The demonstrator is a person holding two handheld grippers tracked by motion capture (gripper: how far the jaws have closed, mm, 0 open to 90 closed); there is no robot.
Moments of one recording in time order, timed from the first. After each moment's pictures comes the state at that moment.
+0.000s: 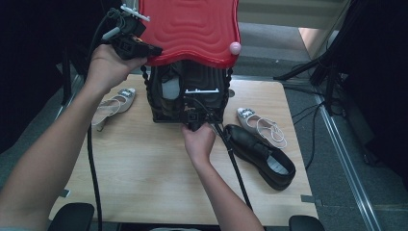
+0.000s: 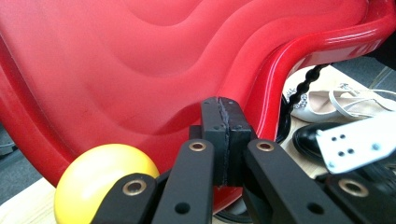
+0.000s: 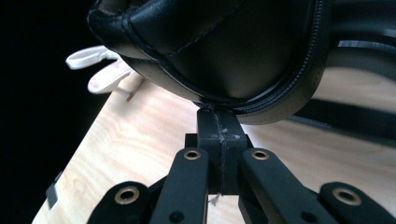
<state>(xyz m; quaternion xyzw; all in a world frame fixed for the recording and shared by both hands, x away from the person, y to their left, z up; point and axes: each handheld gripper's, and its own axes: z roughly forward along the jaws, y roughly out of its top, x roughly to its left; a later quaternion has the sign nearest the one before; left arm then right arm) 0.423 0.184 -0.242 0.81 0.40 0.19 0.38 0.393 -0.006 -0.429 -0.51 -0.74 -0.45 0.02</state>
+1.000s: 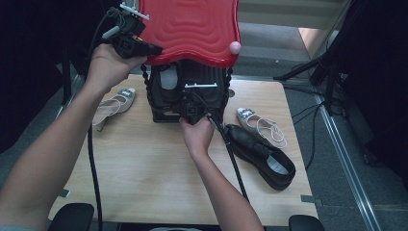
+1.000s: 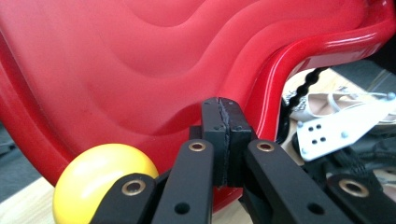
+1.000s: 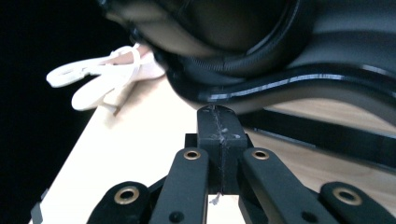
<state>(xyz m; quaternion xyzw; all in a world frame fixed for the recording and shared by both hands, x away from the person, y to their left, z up) 0.427 0.185 -0.241 0.81 0.41 0.18 0.39 0.409 -0.003 -0.430 -0.52 -0.73 -0.44 0.01</state>
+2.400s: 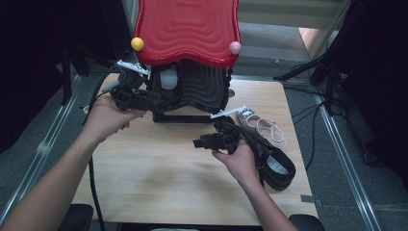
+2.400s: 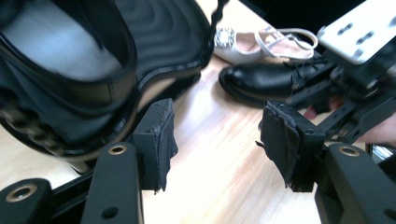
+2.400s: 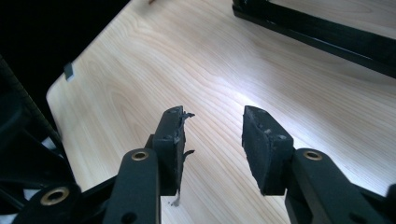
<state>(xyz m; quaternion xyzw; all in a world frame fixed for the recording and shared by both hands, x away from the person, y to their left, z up) 0.355 0.187 -0.333 0.83 0.39 0.04 0.40 0.338 -0.100 -0.431 -0.38 -0.83 -0.40 0.06</state>
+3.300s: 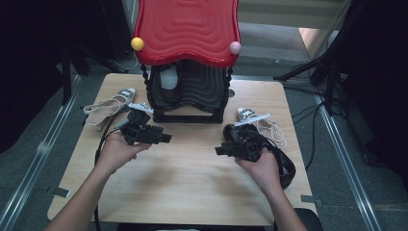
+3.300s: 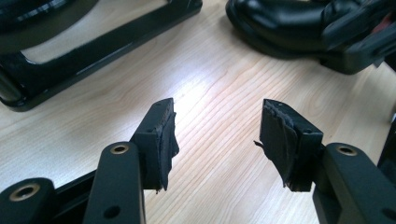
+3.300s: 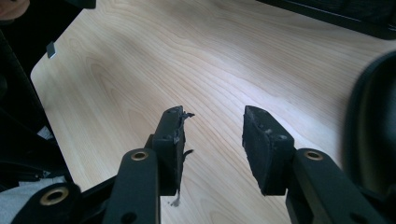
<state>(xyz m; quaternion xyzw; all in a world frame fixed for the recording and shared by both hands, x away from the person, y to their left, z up) 0.332 0.185 -0.434 0.82 0.42 0.00 0.39 0.328 -0.164 -0.443 -0.40 -0.83 -0.38 0.06</state>
